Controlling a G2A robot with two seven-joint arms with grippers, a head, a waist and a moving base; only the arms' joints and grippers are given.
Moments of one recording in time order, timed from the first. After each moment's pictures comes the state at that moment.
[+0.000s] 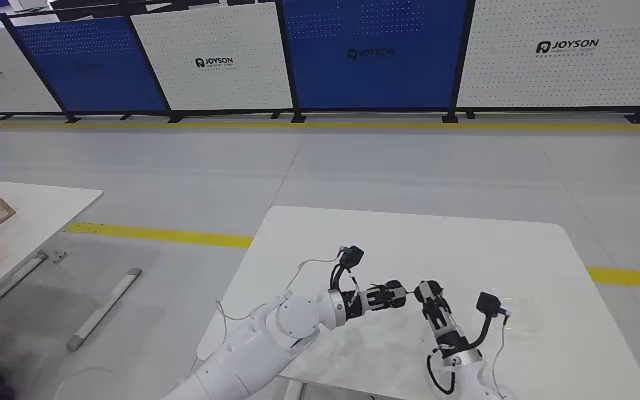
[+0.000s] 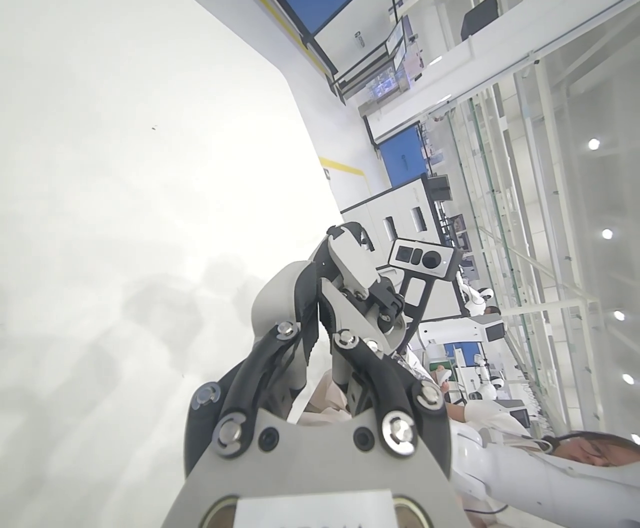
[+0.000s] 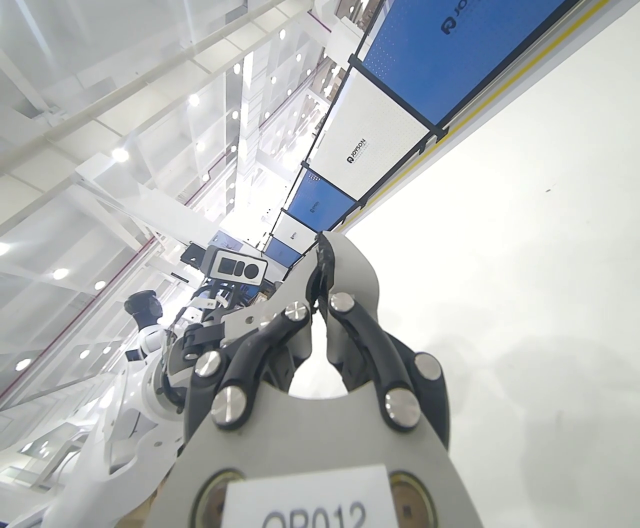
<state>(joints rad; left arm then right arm) 1.16 -1.16 -0.87 -1.50 -0.06 -0.11 -0.47 -1.54 -1.33 1.15 -1.56 -0.37 -0.25 -0.07</state>
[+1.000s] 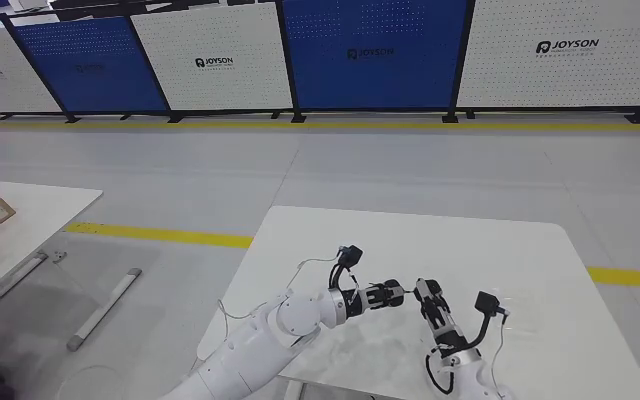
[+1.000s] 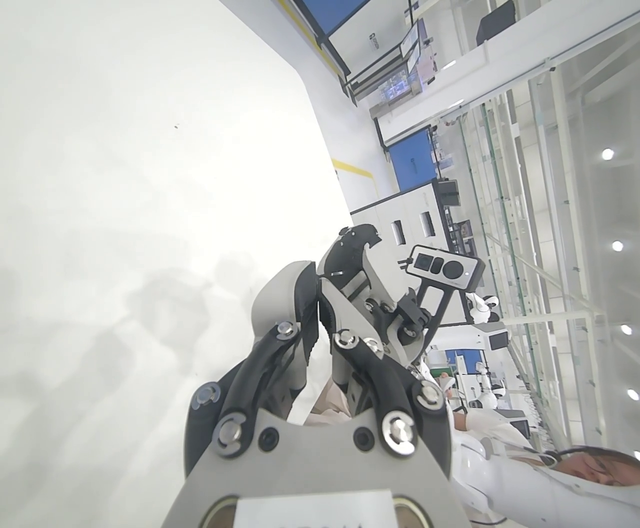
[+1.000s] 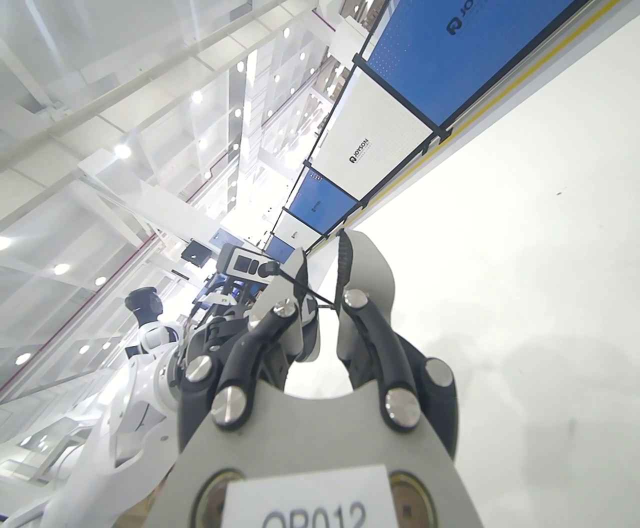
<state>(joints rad) 1.15 -1.17 -0.87 -1.48 -0.06 -0.07 -0.47 -1.54 -1.34 1.15 -1.56 -0.39 -0.26 -0.07</state>
